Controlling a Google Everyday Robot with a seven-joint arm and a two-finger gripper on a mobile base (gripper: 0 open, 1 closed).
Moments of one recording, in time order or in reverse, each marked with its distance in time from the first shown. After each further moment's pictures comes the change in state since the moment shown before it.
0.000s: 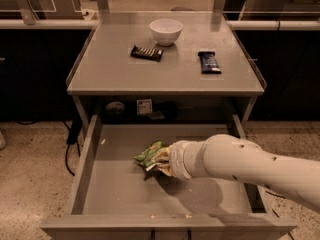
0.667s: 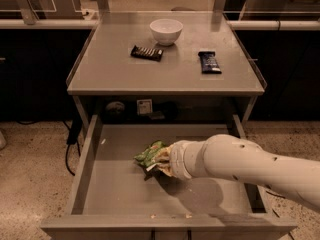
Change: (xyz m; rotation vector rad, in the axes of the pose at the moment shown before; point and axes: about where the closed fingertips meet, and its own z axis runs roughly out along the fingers) arm 0.000 0.000 0.000 0.000 0.000 0.000
